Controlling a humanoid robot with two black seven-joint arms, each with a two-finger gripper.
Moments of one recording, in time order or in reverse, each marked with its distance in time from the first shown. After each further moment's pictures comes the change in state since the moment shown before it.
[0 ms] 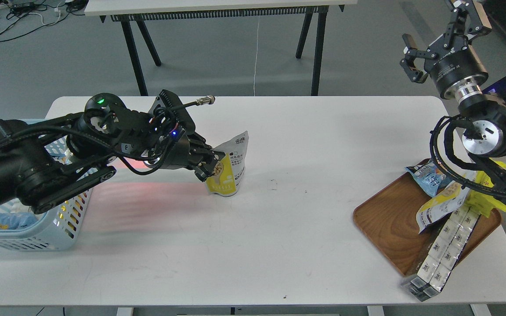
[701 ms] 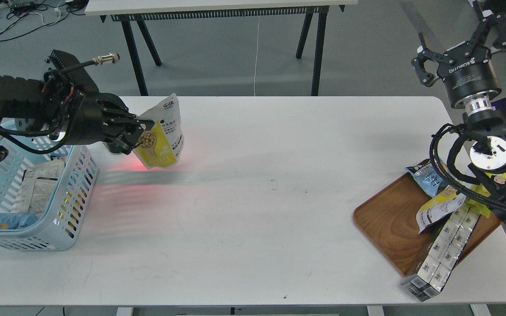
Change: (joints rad) left arm 0.001 0.407 -0.076 -0.168 -0.086 -0.005 -0.058; right arm -0.159 0.085 0.302 -0.070 0.013 0.230 0.000
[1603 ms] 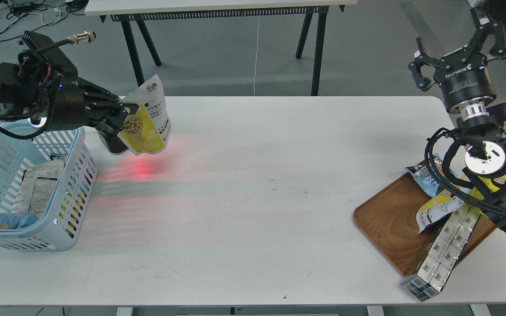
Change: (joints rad) left arm -0.008 0.006 -0.037 0.053 -0.004 -0.004 0.004; right arm -0.007 0.016 0.005 0.004 0.000 0.005 0.000
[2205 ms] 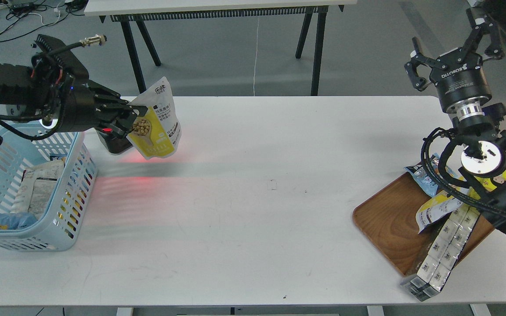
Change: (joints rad) left arm -0.001 -0.030 0.001 0.006 0.002 0.000 -0.003; right arm 0.003 0.014 0.000 0.001 0.000 -0.003 0.000
